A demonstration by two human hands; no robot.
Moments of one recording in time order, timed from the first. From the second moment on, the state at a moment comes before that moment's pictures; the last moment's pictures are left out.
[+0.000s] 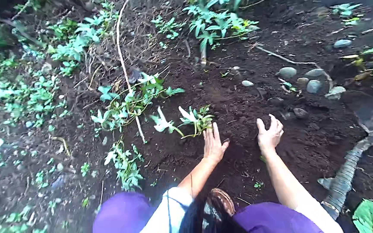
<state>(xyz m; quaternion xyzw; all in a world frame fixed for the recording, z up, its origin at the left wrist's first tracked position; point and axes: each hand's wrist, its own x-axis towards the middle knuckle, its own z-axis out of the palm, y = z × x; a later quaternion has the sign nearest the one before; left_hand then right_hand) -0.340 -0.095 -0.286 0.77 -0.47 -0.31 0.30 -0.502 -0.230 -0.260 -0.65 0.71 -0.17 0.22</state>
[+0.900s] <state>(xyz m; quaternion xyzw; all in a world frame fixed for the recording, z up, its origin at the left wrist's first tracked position) -0.327 0.009 -0.331 0.91 -0.13 -0.27 0.30 -0.456 -0.066 -0.310 -0.95 0.01 0.12 0.29</state>
